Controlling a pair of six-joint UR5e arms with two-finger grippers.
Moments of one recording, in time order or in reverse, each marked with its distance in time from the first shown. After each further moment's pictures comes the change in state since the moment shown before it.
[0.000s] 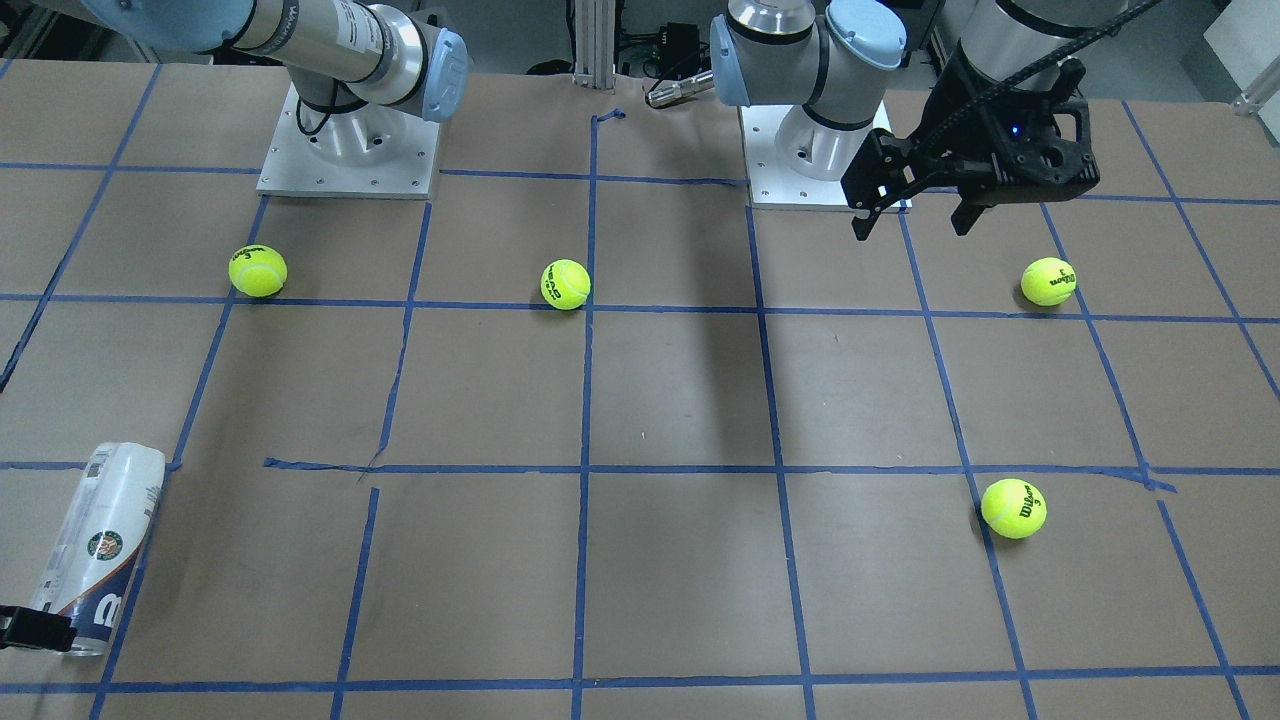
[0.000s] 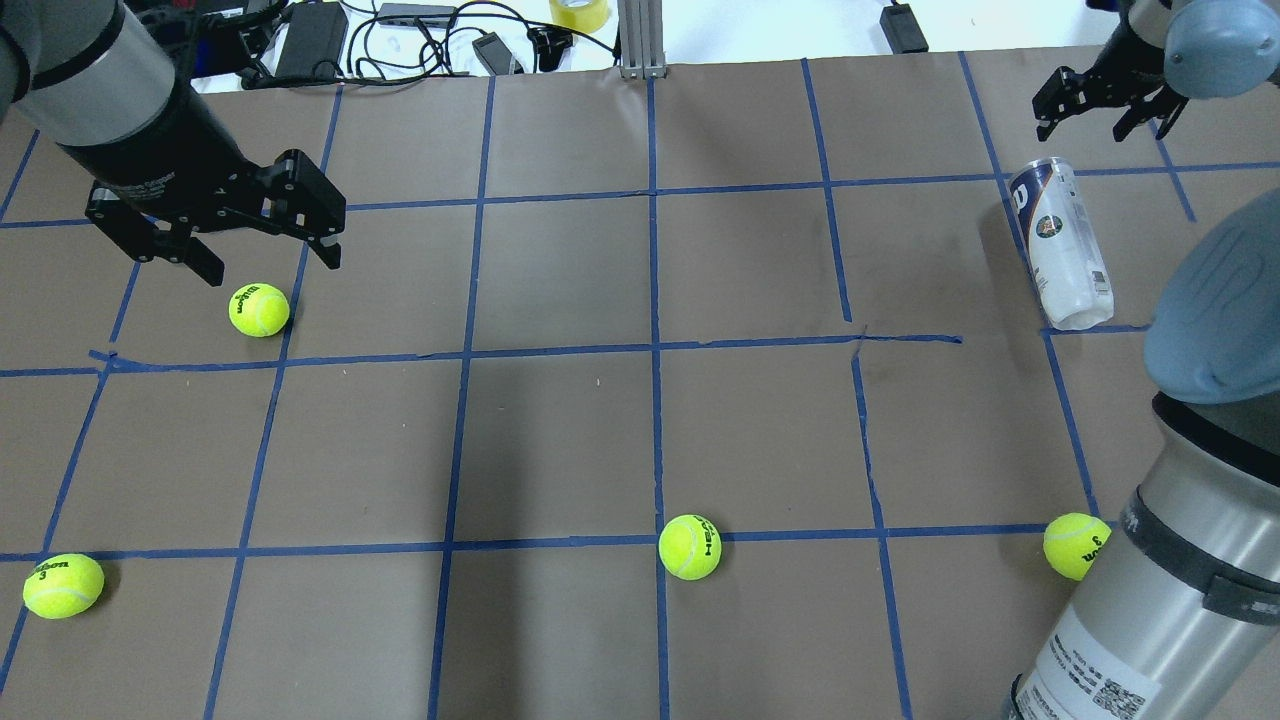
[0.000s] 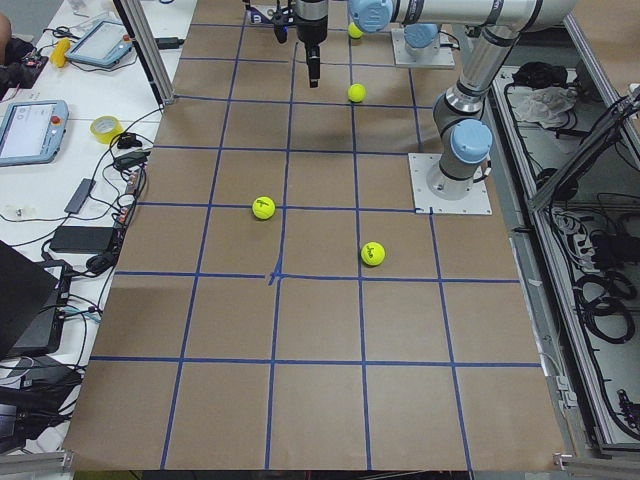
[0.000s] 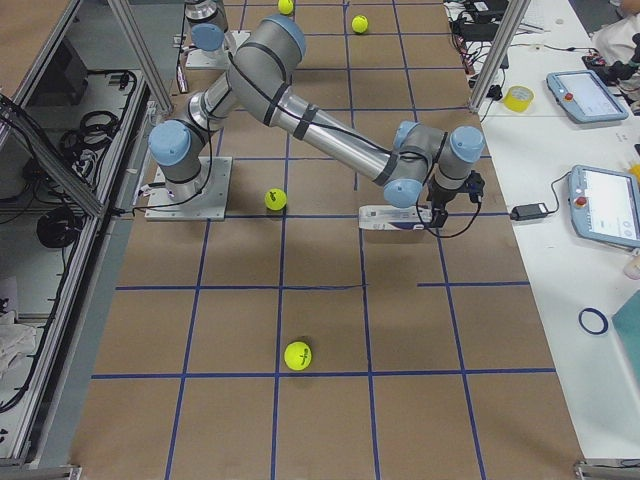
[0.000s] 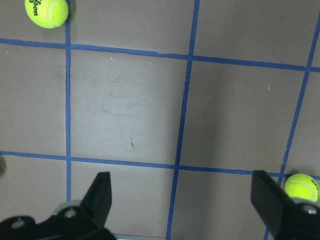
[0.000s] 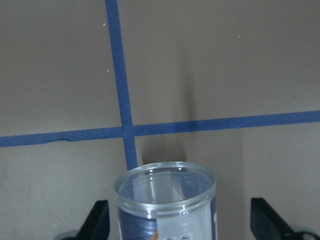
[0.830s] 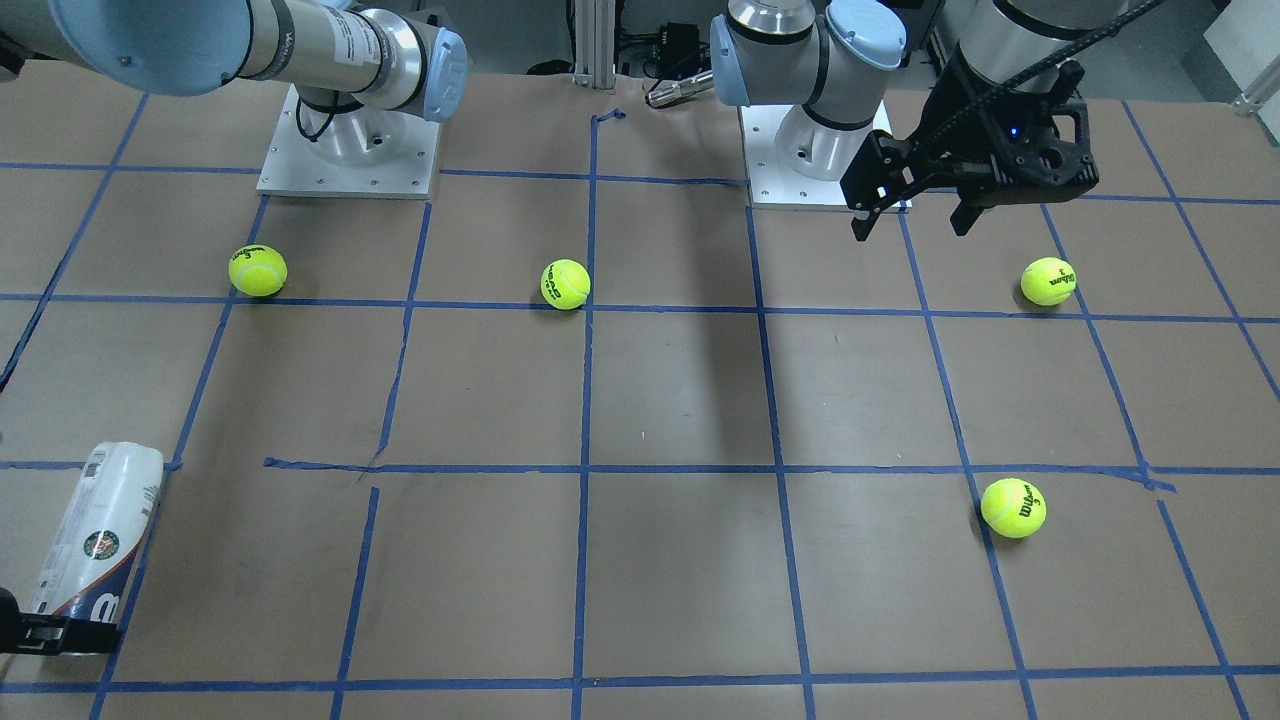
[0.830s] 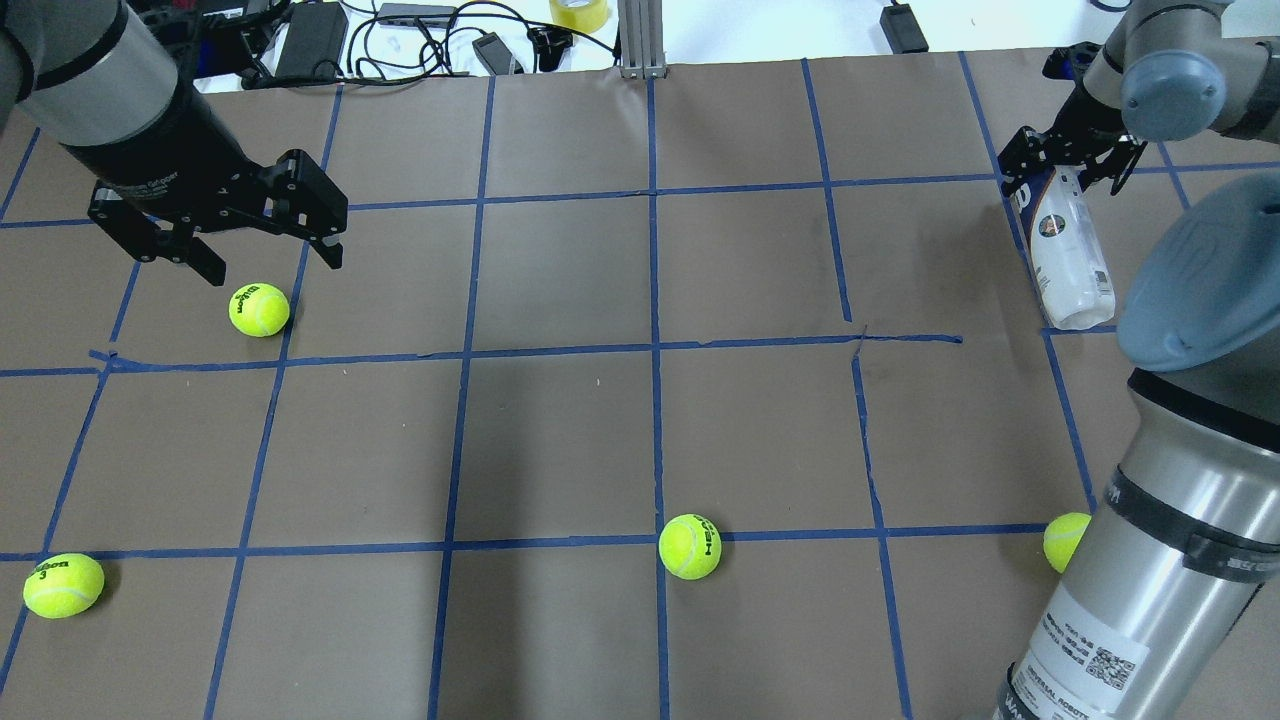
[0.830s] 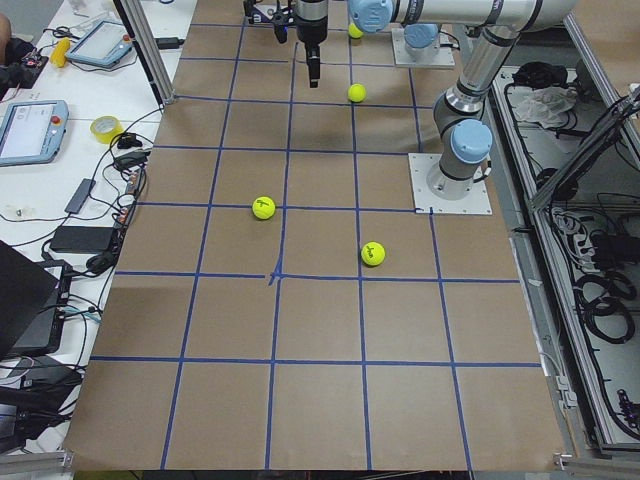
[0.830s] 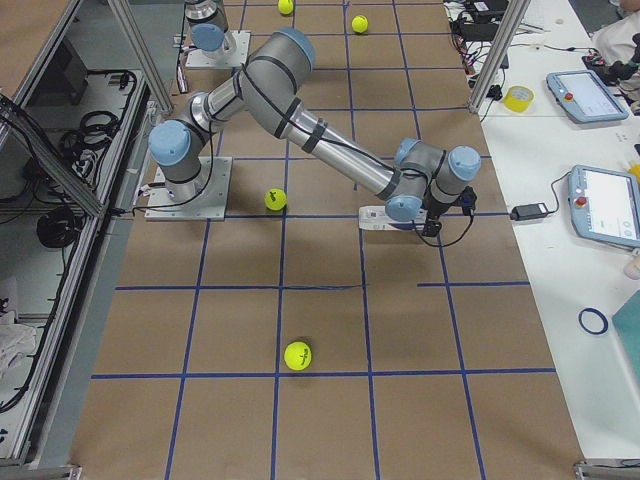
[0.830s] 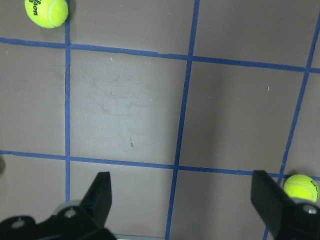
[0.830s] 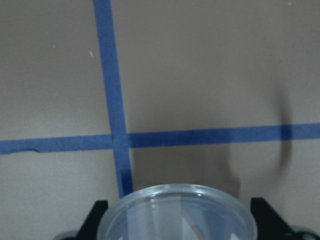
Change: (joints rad) left arm 0.000 -0.002 0.000 0.002 0.001 -0.003; right arm 0.002 0.075 0.000 -0.028 0.003 -0.019
